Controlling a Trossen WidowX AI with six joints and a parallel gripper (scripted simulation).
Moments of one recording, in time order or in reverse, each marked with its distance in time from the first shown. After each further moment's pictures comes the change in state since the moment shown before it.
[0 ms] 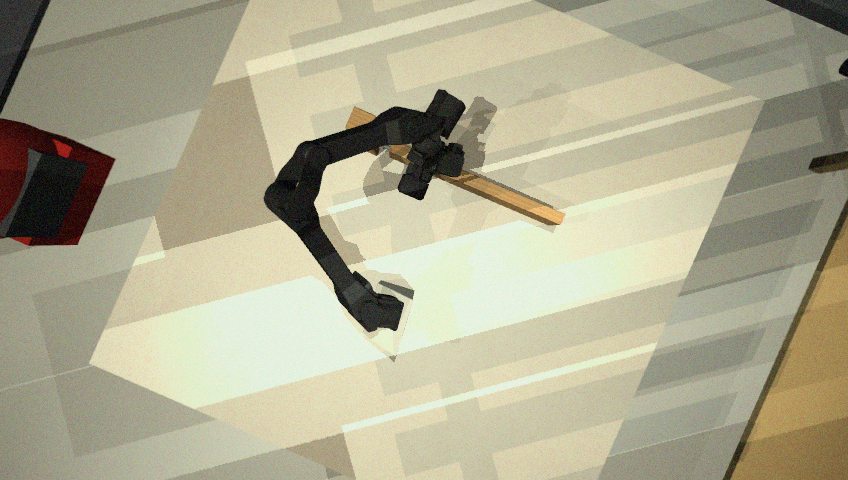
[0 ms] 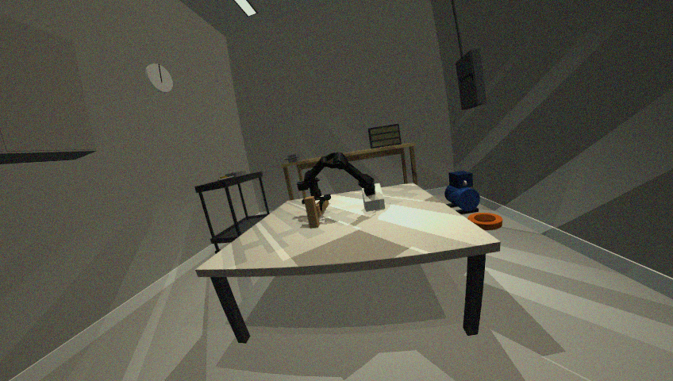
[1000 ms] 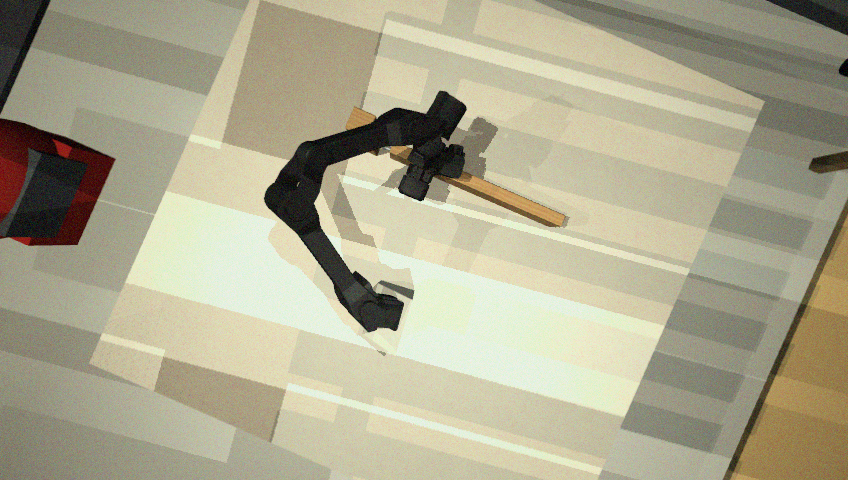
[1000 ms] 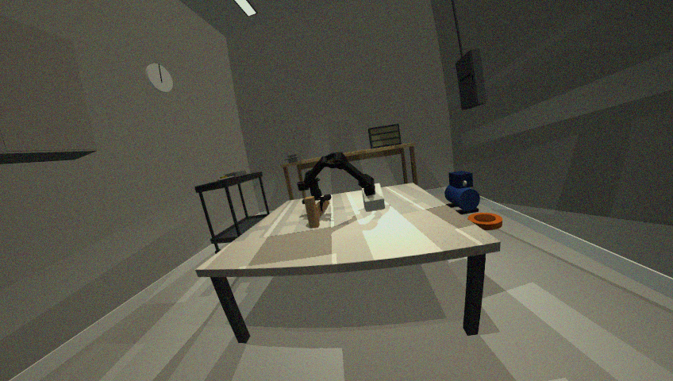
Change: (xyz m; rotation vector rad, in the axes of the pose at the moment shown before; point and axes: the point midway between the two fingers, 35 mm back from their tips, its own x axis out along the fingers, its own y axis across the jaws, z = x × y) arm 0.001 -0.002 0.002 0.005 0.002 0.000
